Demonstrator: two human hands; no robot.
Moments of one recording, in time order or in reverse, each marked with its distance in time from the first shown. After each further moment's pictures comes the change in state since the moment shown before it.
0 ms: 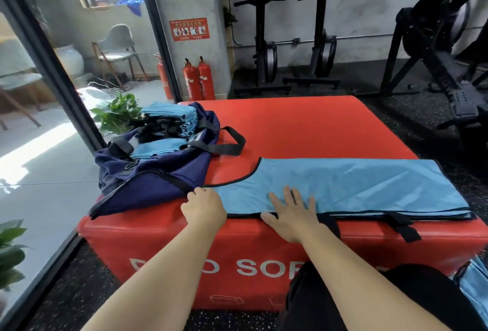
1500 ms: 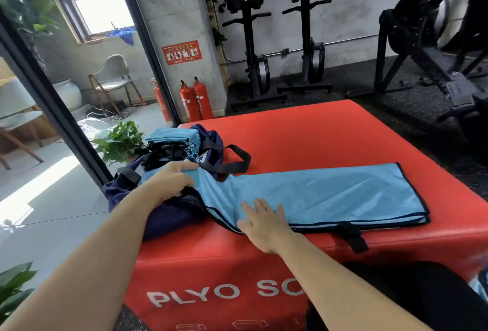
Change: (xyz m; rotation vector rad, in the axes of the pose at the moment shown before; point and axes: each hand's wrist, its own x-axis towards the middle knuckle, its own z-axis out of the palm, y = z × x) left_hand 0.067 -0.078 -0.124 -0.673 -0.138 0.244; right_hand 0.013 -0.084 -0.017 0.190 0.028 -0.166
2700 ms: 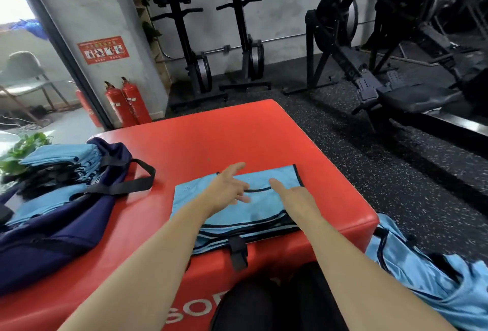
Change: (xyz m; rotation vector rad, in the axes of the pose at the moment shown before) left_hand 0.012 0.191 0.264 -0.256 -0.436 0.180; right_hand -0.077 0.253 -0.089 0.862 0.399 0.670
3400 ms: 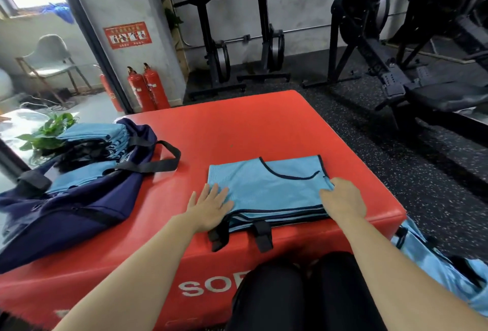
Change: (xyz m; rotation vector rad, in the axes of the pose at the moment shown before) left_hand -0.033 -0.106 -0.041 0.869 -0.041 -0.170; right_hand 0.003 0.034 -0.011 -0.304 0.326 -0.120
